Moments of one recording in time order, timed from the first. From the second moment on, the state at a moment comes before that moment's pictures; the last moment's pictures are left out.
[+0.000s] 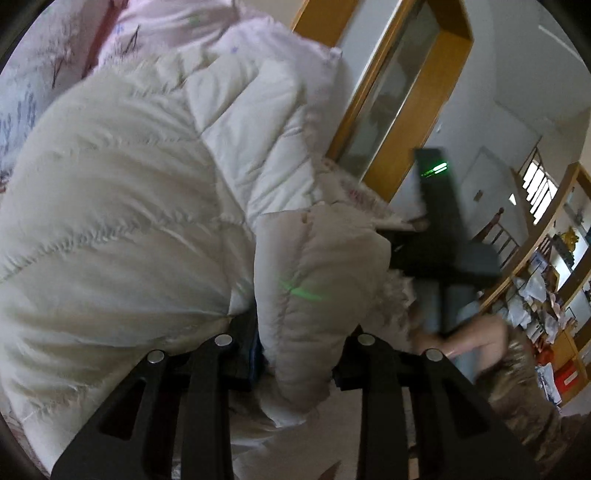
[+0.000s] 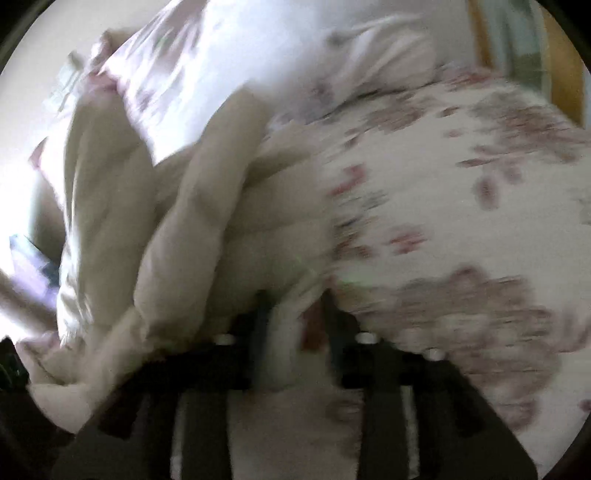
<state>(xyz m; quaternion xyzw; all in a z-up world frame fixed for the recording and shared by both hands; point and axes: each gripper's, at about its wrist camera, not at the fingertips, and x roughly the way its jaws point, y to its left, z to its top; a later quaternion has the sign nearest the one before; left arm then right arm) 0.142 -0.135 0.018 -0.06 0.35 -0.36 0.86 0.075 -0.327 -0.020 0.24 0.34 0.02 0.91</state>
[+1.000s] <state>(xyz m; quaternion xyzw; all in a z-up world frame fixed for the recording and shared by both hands) 0.103 -0.115 0.068 -0.01 0.31 -0.42 0.85 0.144 -0.309 0.016 0.22 0.31 0.06 0.92</state>
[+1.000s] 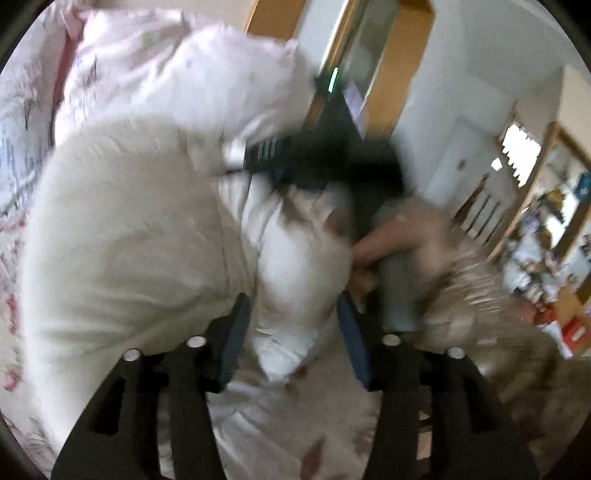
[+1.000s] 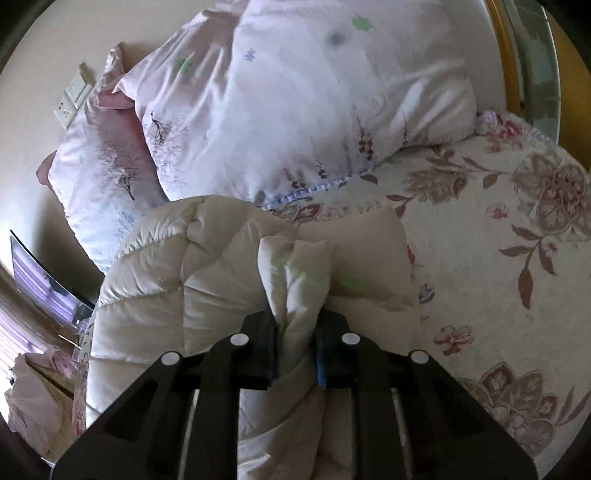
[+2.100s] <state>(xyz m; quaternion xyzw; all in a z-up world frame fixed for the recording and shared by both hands) 0.260 -0.051 0.038 -0.06 0.38 -0.28 0.88 0.151 -0.352 -0.026 0.30 0.31 0.05 0.90</state>
